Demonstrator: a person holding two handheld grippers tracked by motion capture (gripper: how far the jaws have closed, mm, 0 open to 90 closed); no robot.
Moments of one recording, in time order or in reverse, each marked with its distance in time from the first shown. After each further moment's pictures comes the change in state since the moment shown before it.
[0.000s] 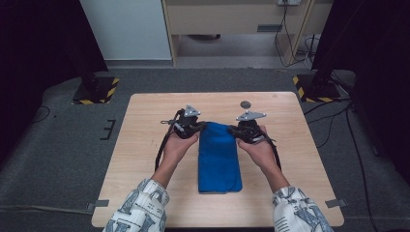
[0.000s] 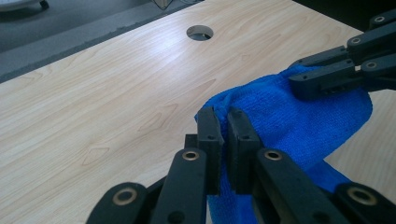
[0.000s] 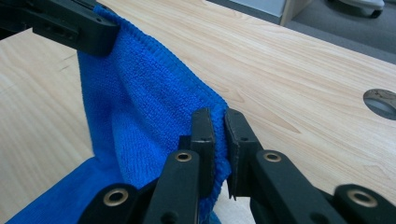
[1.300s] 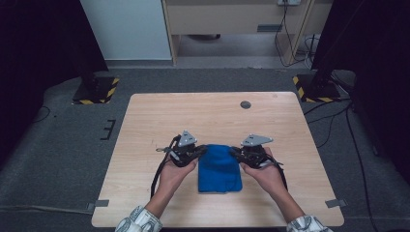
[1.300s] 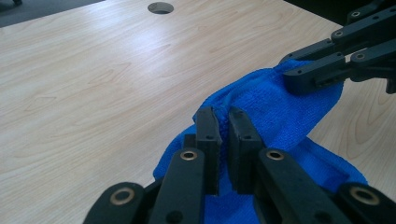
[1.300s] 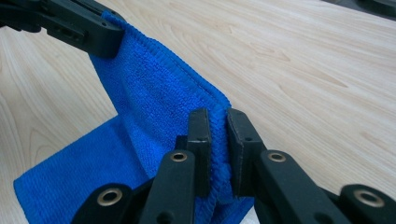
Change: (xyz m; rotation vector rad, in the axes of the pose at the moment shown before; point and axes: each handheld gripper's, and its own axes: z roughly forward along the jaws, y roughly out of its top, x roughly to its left) left arm -0.044 -0.063 -0.028 -0.039 -0.072 -0.017; right arm 0.035 -0.055 -0.036 -0.005 0.081 -0.046
